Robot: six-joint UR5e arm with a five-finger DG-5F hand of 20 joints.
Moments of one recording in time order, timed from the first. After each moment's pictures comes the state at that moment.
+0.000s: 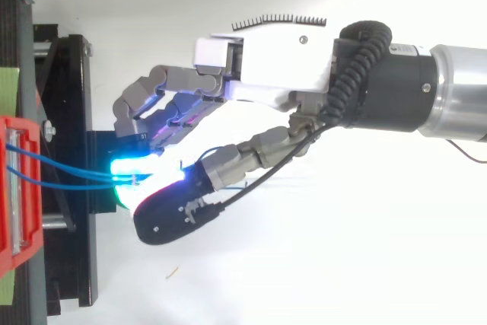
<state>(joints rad) 0.10 -2.33 -1.10 -2.94 -1.42 -0.11</state>
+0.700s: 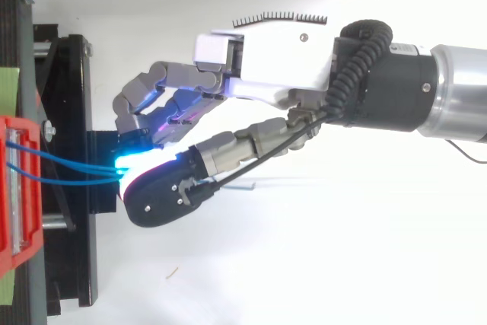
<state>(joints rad) 0.10 -2.33 -1.10 -2.94 -1.41 -0.11</state>
